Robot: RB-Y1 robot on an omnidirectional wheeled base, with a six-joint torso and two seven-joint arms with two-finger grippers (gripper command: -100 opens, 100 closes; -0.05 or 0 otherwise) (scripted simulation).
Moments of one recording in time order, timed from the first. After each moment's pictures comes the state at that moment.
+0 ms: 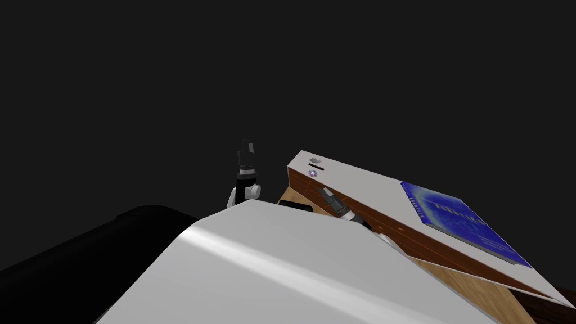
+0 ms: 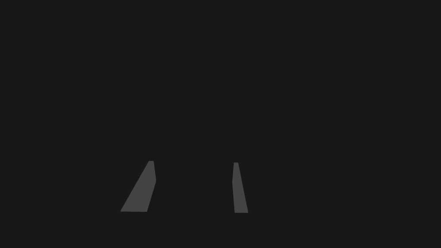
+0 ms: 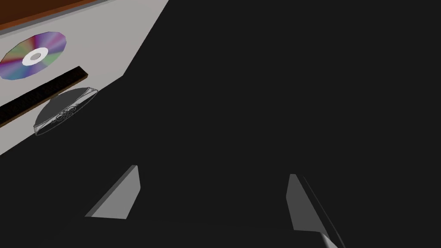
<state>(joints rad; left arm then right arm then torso) 0.46 0.02 0.05 -2.33 -0.12 -0.47 -0.14 0.70 -0.58 0.17 -2.00 0.61 -0.59 -0.12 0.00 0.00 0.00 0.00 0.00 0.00</state>
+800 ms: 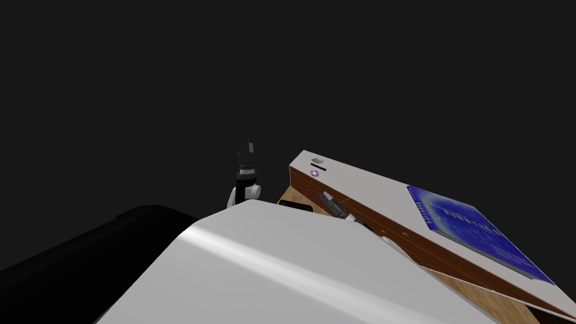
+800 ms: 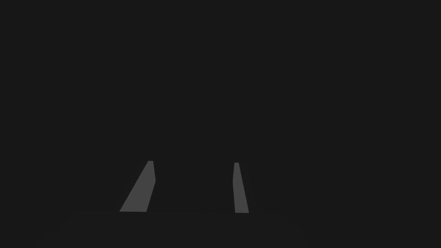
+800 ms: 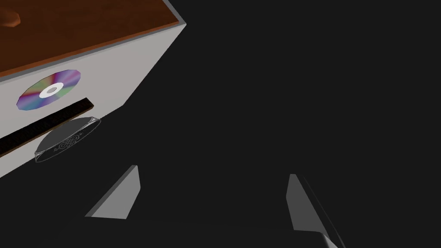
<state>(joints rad) 0.46 0.02 0.05 -2.33 -0.12 -0.47 -0.14 0.72 -0.63 0.19 -1.97 0.67 -0.61 -0.13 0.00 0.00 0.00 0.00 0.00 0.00</state>
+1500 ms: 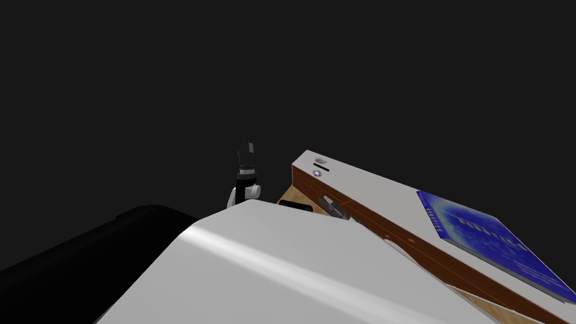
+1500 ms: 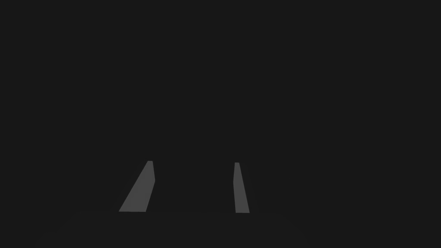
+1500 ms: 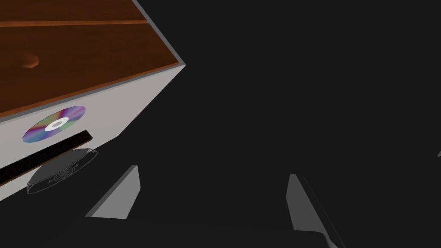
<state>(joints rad) 0.46 0.02 0.05 -2.33 -0.12 -0.47 -0.14 0.73 -0.68 0.20 -1.93 0.72 -0.63 -0.15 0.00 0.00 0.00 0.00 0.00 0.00</state>
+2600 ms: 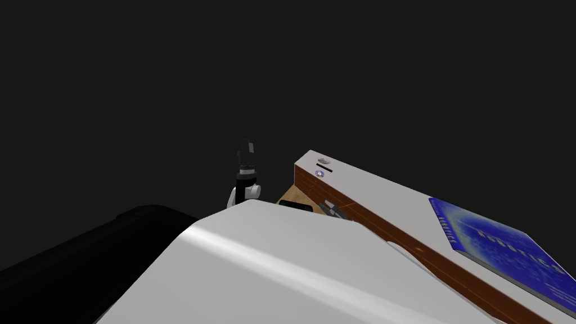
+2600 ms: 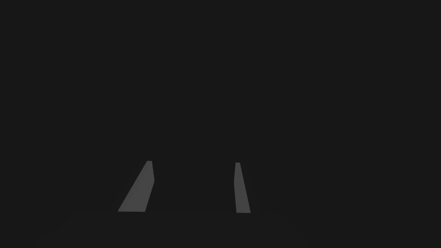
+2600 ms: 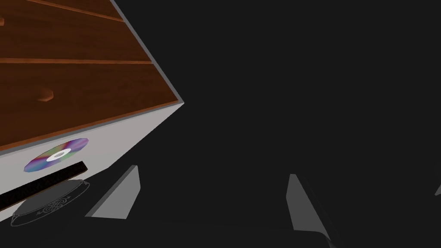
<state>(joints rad) 0.46 0.02 0.05 -2.33 -0.12 -0.47 -0.14 0.72 -0.75 0.21 -1.88 0.78 -0.65 -0.16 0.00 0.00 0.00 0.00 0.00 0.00</state>
